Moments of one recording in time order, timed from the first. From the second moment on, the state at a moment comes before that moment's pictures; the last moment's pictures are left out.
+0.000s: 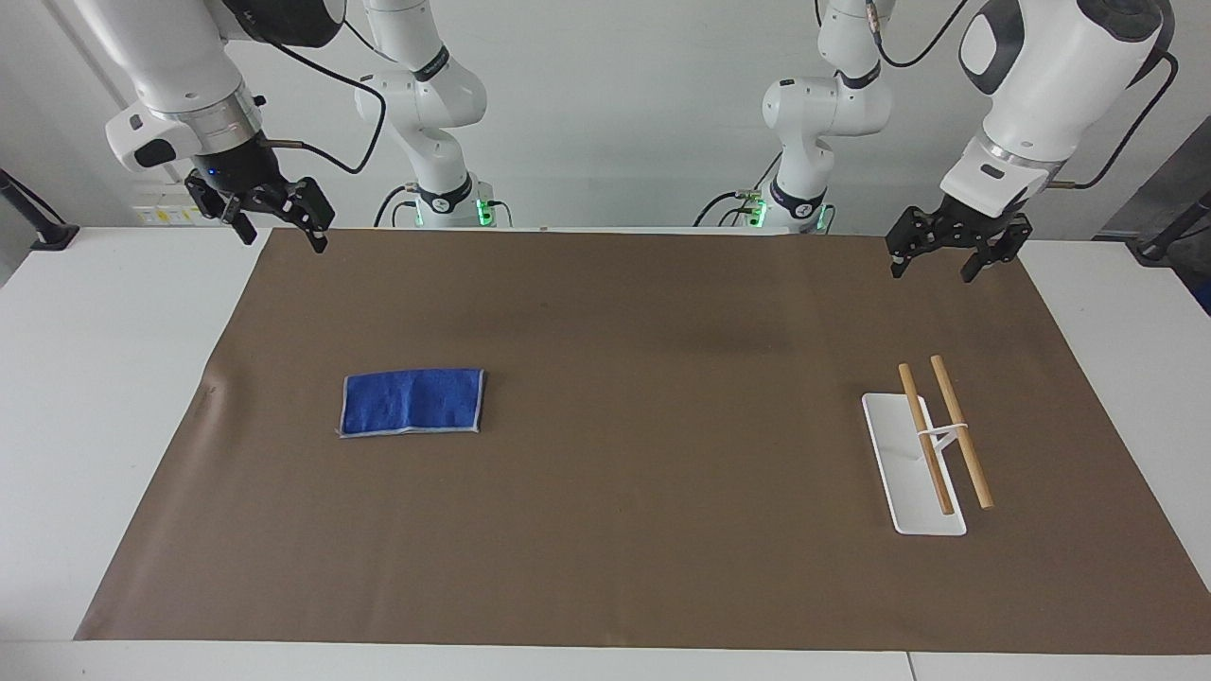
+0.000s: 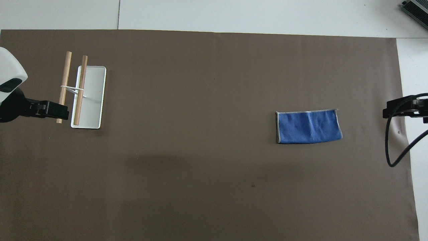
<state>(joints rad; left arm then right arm) -0.11 -0.06 0.01 -1.70 -0.01 1.65 0.03 0.06 -0.03 -0.13 -1.57 -0.02 1.53 0.07</state>
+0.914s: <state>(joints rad) -0.11 -0.06 0.01 -1.70 -0.01 1.65 0.03 0.07 -0.03 -0.13 -1.59 -0.02 1.56 0.07</state>
